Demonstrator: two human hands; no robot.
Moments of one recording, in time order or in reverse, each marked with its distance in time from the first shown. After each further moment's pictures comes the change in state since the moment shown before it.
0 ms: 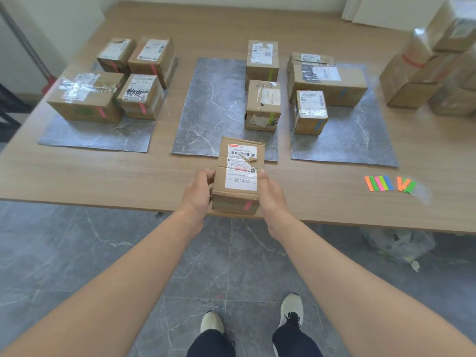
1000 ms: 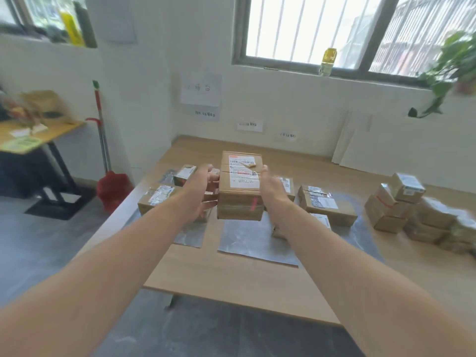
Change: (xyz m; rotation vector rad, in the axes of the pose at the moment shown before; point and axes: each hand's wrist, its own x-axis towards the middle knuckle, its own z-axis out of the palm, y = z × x) left_hand -0.094 0.294 -0.161 -0.091 -0.116 0.201; right_hand -0.130 -0.303 0.136 -0.273 0.133 -0.306
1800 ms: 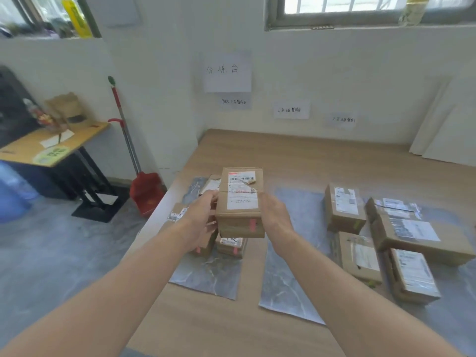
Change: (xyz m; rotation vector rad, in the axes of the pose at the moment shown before) left_hand 0.243 0.008 -0.072 0.052 0.173 -0.106; right_hand 0.226 0.006 0.159 0.195 -0.216 0.066
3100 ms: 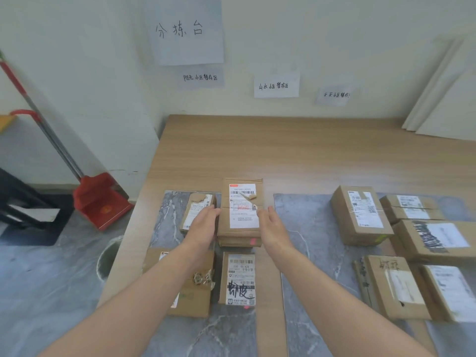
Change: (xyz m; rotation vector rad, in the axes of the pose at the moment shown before) left_hand 0.248 0.006 -0.011 0.196 -0.145 -0.178; right_hand 0.179 -0.005 0.070 -0.057 0.124 0.260
